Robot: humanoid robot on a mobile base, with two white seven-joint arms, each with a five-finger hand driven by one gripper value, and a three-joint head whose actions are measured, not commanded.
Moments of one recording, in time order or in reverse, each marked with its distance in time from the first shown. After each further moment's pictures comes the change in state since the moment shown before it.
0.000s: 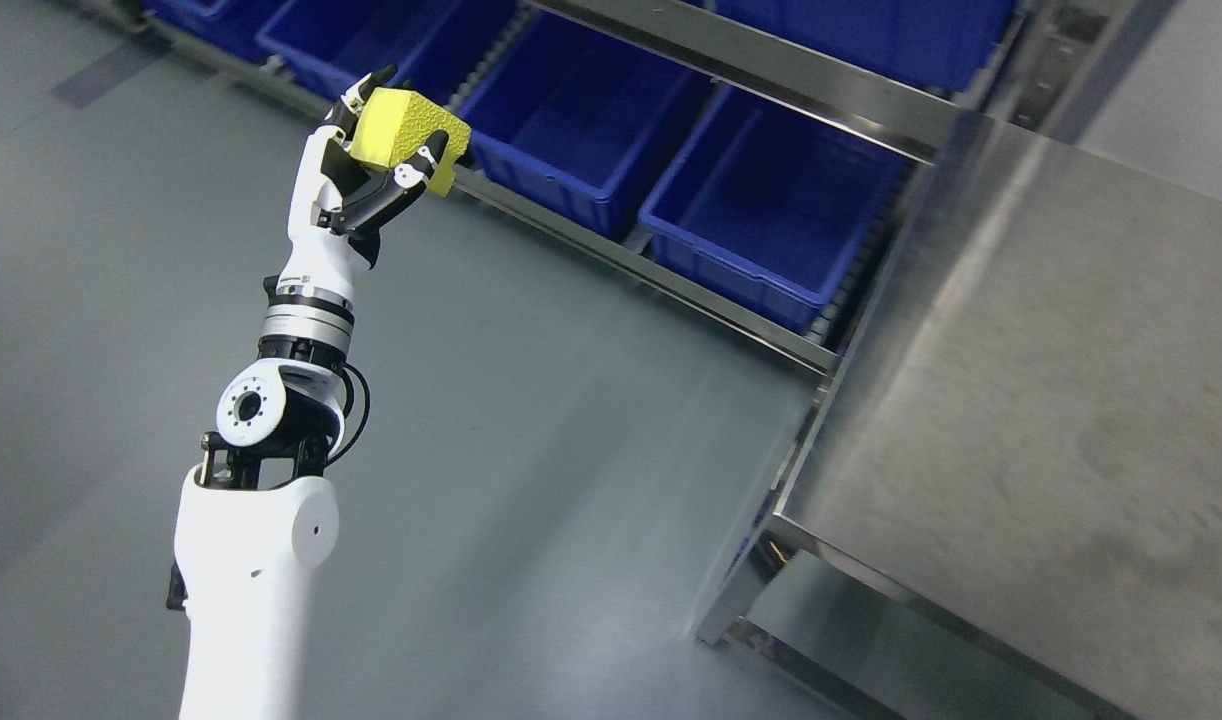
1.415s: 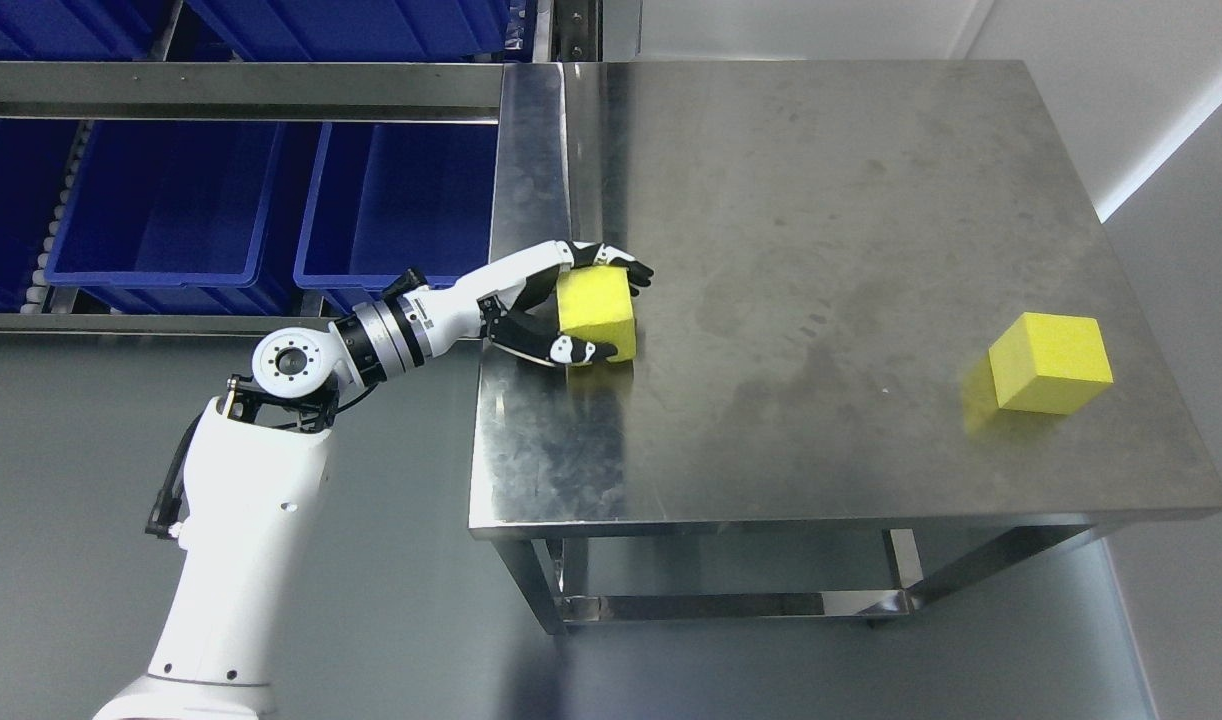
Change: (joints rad) left arm -0.201 0.073 -0.098 0.292 -0.292 -0.156 -0.800; right arm 0.000 0.000 0.000 0.000 0.000 0.000 0.000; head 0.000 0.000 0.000
